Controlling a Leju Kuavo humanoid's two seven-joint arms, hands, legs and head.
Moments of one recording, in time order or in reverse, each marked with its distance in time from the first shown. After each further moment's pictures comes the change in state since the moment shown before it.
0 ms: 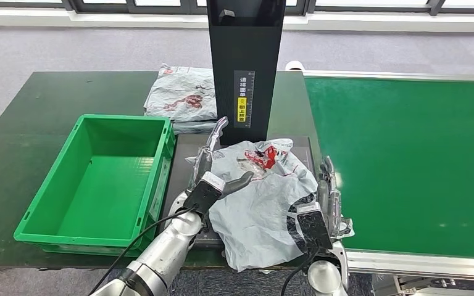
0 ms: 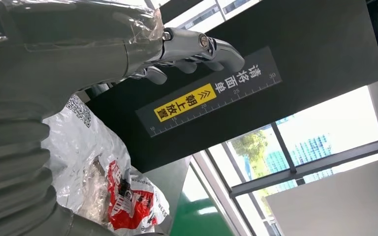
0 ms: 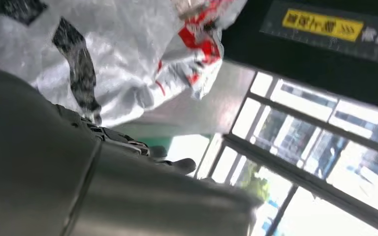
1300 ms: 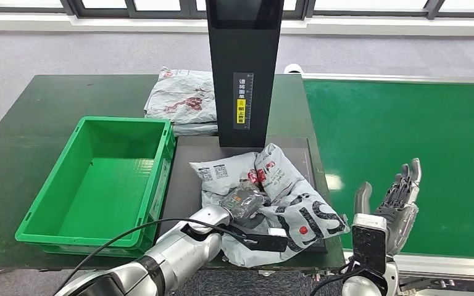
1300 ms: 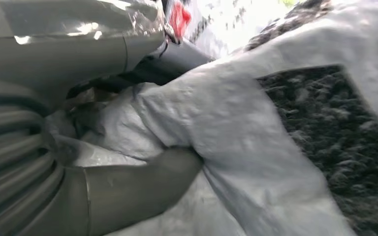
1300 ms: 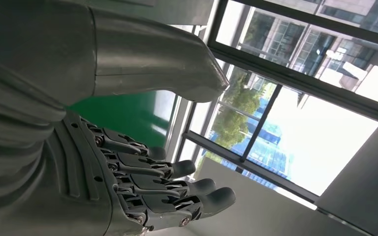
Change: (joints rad) left arm -0.173 -0.018 -0.351 0.399 -0.668 -0.110 0.507; right arm 0.154 0.051 -0.160 -0.412 0.122 -0.077 0.070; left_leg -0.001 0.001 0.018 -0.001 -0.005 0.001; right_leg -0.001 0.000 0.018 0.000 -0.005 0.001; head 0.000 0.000
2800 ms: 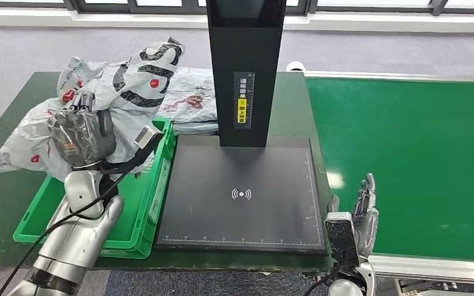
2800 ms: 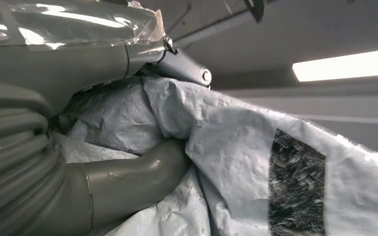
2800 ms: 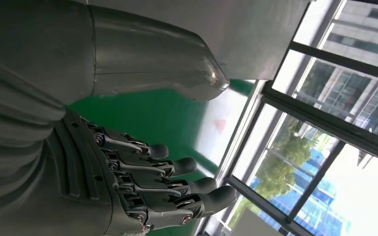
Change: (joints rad) left arm 0.217 0.461 0.424 -0.949 -0.559 0.564 0.602; right arm -0.014 -0.007 0.000 0.224 0.006 0.064 0.047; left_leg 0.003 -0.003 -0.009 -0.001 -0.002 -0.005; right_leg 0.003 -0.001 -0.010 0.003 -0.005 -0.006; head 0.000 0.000
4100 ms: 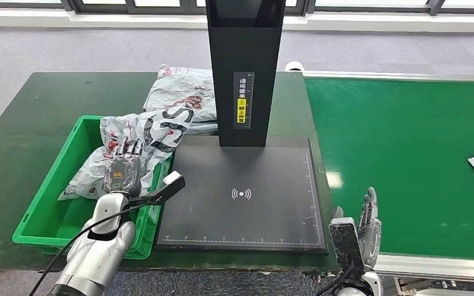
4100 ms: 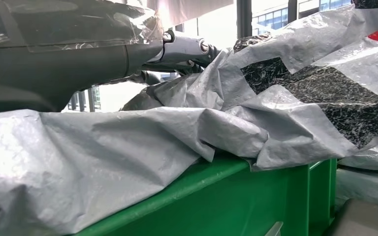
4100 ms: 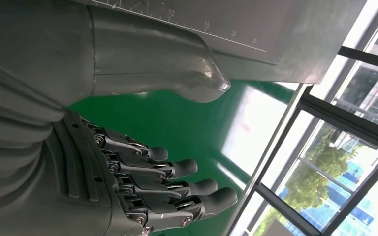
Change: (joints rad) left arm 0.087 -0.119 0.126 0.294 0.150 -0.444 -0.276; right arm 0.032 0.019 -0.110 0.033 0.038 0.091 0.009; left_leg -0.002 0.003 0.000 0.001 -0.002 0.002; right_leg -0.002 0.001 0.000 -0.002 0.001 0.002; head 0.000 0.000
